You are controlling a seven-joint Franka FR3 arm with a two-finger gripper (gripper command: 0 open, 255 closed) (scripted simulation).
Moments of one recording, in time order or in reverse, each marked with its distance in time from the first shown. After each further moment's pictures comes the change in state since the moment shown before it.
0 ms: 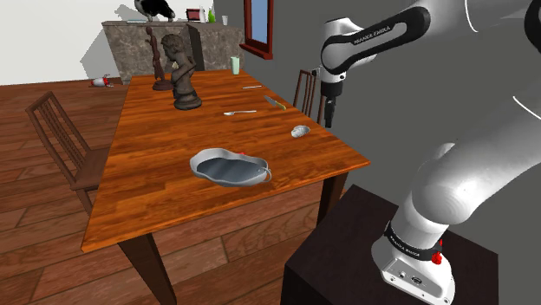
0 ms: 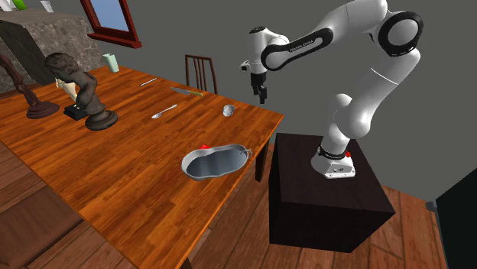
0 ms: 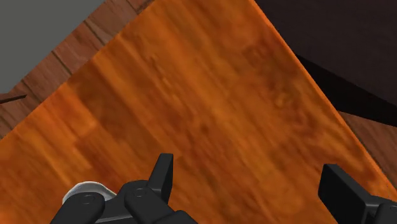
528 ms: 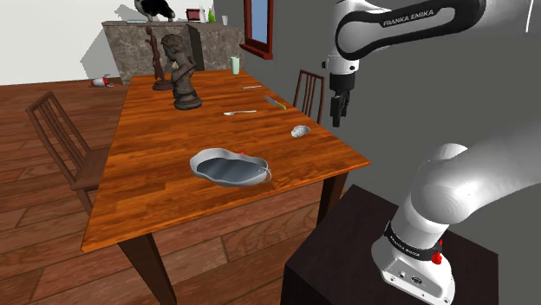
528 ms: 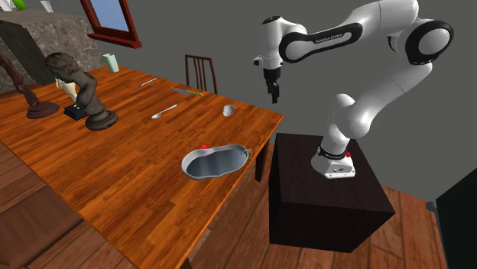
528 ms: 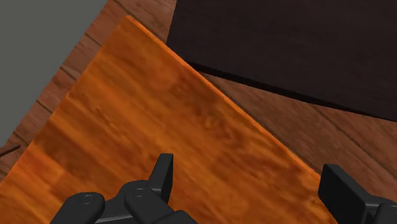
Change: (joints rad) arm -0.026 -0.241 0.141 -0.075 0.052 -0.232 0.272
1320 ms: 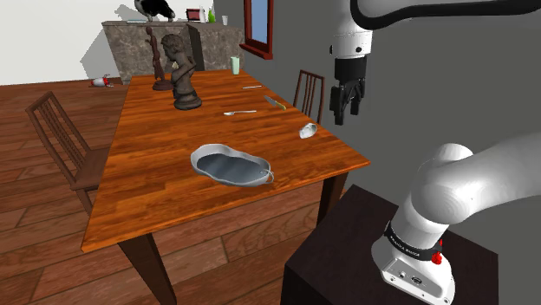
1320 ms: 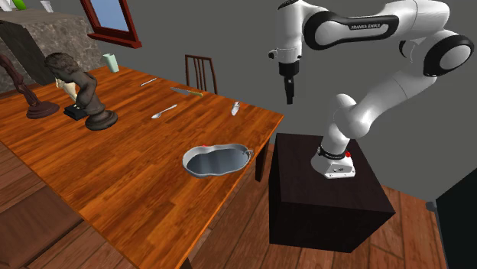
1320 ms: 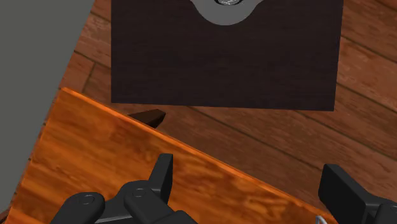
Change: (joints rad) arm 0.002 -0.179 0.206 0.036 0.188 -0.275 0.364
